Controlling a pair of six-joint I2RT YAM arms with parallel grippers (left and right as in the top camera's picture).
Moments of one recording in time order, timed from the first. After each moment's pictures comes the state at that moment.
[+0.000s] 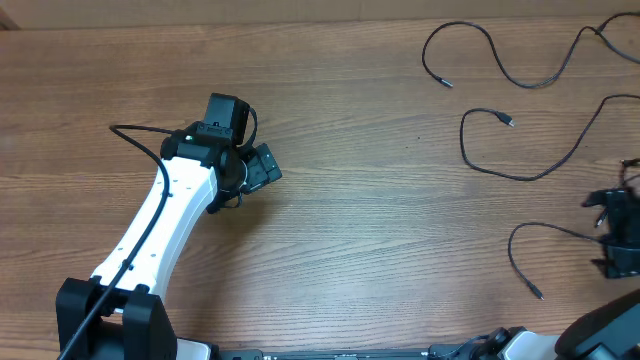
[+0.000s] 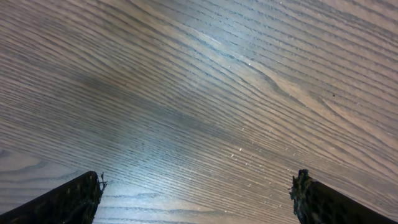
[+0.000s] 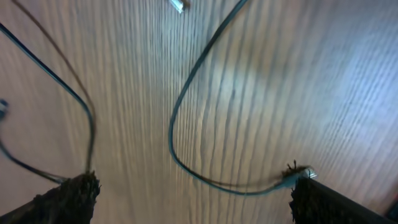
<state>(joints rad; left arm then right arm) -0.22 1.59 1.20 -0.94 0.03 -0.70 -0.82 1.53 1.14 -1.09 -0.19 0.63</state>
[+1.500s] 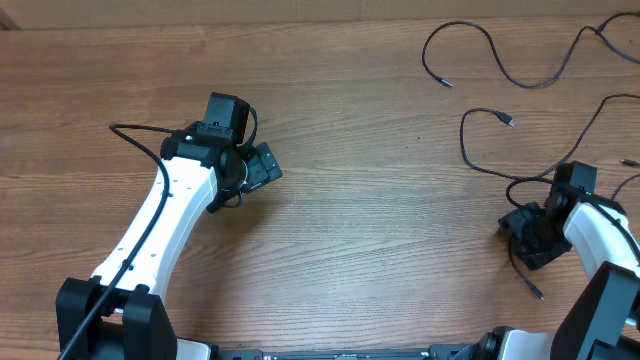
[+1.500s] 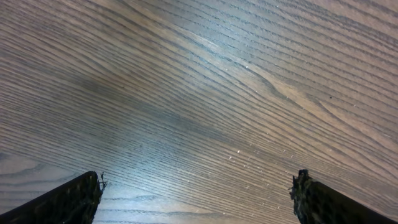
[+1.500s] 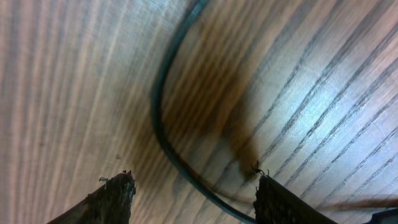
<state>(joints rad) -0.22 1.59 1.20 -0.93 0.03 -0.70 -0.40 1.53 0.76 -0.75 -0.04 0.67</state>
